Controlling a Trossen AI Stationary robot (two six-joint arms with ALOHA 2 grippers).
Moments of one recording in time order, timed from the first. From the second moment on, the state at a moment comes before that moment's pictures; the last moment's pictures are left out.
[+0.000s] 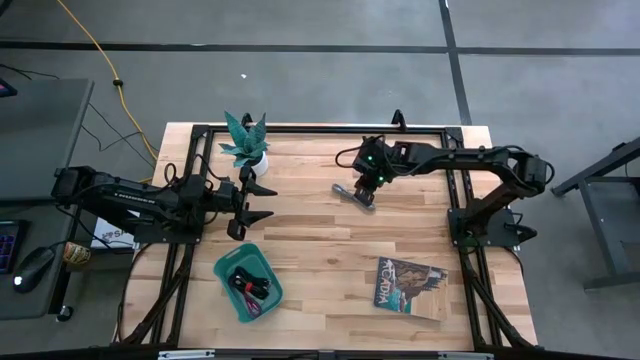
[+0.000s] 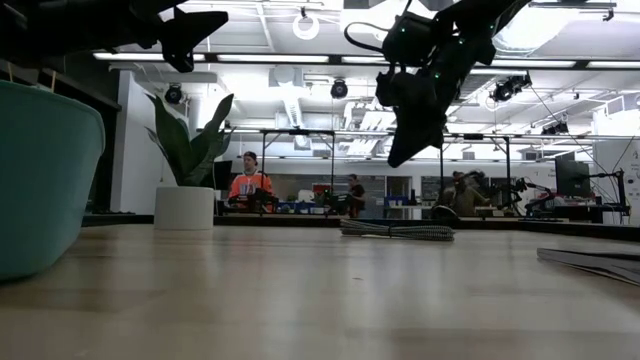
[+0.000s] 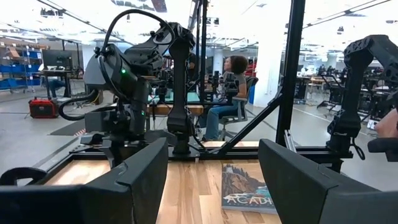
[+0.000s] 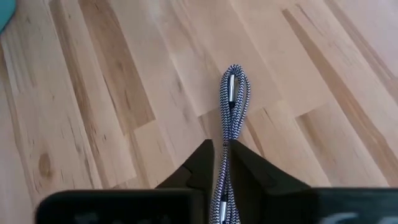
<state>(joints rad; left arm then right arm) 0.10 0.82 0.23 0.75 0.06 -0.03 -0.33 1.53 1.03 -0.50 -0.14 0.16</state>
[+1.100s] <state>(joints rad) 0.10 0.82 0.23 0.75 0.06 -0.03 -0.29 1.64 1.03 -0.47 -0.03 0.13</state>
